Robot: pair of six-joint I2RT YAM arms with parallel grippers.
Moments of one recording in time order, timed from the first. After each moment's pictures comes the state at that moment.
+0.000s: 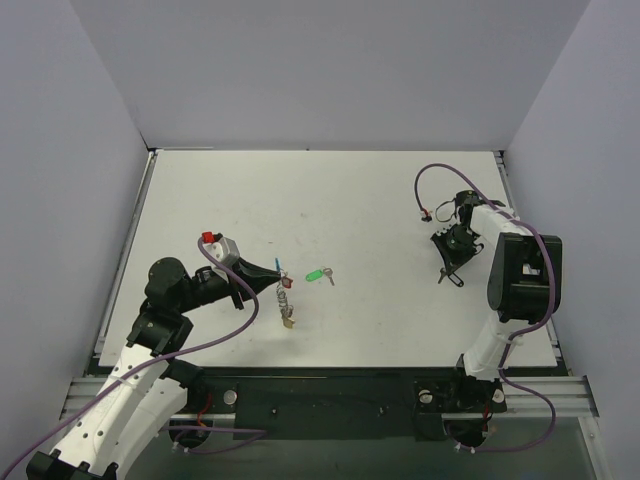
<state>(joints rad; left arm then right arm) -0.36 0.61 0.52 0.09 0.79 -0.17 -0.06 1.83 1.17 -0.78 -0.09 -0.61</state>
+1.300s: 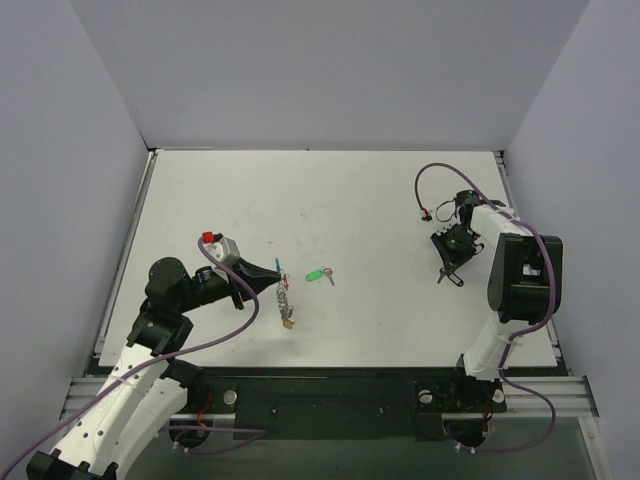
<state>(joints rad) -0.36 0.61 0.52 0.09 0.79 -0.17 -0.06 1.83 1.17 -0.78 -0.10 -0.61</state>
